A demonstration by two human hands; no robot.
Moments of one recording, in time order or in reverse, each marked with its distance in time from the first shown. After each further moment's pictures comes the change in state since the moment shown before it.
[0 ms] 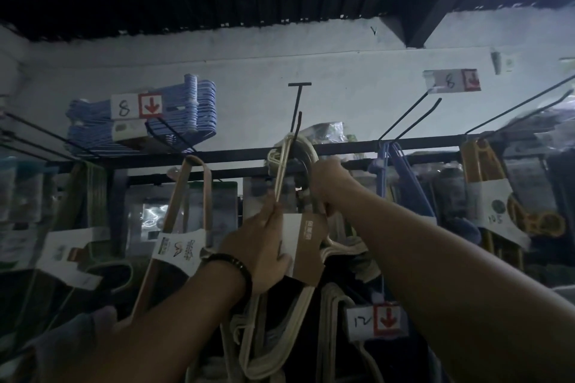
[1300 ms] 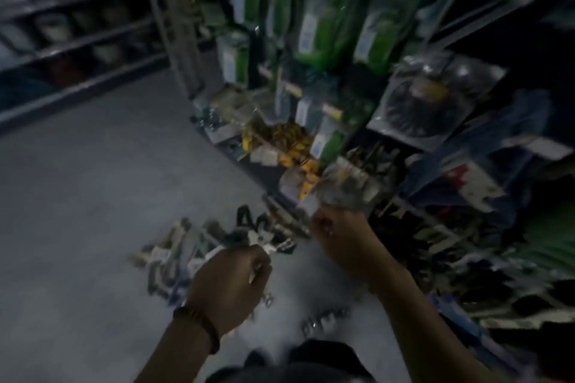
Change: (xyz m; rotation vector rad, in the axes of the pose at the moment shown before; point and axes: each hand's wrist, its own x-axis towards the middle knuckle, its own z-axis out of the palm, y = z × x) left_hand -0.911 0.026 -0.084 -0.433 -0.722 -1.217; right_hand -0.807 -0.299 0.220 0.464 -1.276 -0.449
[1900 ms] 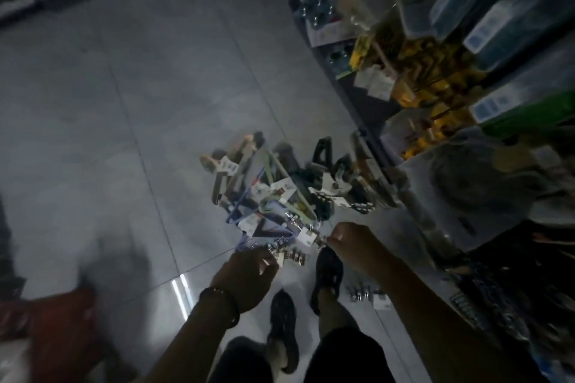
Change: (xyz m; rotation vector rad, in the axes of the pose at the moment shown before) left_hand 0.109 -0.226 0.114 -0.247 -0.174 -0.594; right_hand 0.215 0.073 0.301 0.013 -0.773 0.226
